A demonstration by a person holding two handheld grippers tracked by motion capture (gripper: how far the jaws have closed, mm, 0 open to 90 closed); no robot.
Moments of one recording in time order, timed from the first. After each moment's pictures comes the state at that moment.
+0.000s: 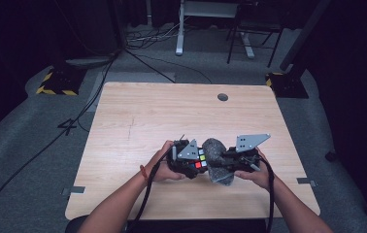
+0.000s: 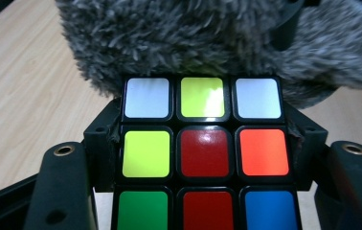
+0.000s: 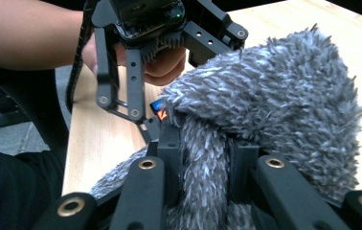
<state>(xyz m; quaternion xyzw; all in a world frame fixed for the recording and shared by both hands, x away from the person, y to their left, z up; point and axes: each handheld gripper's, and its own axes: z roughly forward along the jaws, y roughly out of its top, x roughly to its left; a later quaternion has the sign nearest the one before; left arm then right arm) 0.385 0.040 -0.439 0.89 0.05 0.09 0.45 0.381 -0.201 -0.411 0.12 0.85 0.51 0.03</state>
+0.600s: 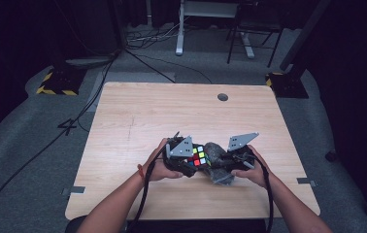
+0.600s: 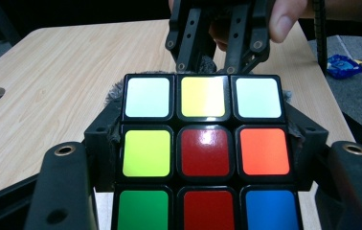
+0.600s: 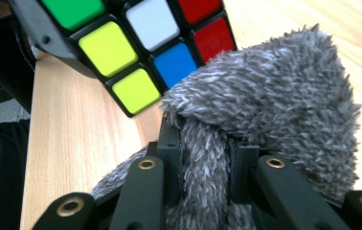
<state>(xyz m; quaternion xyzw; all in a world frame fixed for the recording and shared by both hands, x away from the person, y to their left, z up) 0.382 0.052 -0.424 0.86 0.05 0.10 0.49 0.401 -0.199 -0.442 0.16 0.88 0.44 0.00</state>
